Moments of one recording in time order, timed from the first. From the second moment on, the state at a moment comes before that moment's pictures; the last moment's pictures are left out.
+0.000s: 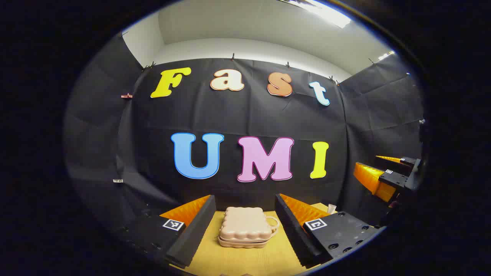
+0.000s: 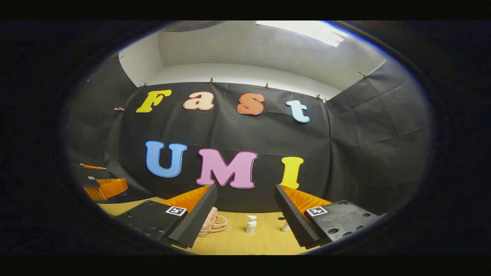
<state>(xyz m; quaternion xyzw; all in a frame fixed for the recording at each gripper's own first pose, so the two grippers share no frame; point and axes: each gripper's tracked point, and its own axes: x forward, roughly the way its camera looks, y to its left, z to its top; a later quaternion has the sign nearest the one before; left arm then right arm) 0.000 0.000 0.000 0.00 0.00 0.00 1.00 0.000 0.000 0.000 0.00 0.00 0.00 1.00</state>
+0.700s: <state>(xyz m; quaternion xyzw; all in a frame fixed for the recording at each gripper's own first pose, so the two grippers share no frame) -0.015 0.000 -0.001 0.00 0.00 0.00 1.00 -0.016 0.007 0.011 0.00 -0.01 0.01 1.00</state>
